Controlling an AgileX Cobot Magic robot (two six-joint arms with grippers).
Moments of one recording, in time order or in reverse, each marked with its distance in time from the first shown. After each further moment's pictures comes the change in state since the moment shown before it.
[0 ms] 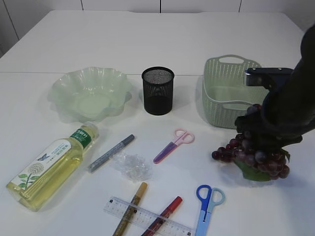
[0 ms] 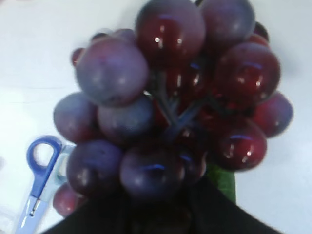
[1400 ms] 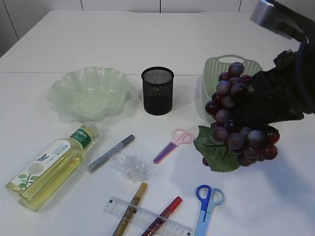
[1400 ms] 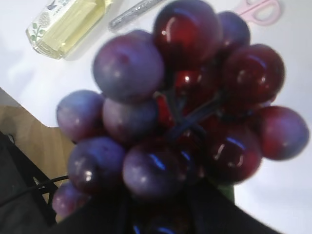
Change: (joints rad) left arm 0.000 0.190 -0.005 -0.090 -0.102 0.057; right arm 0.002 -0.341 0.005 0.567 0.203 -0.544
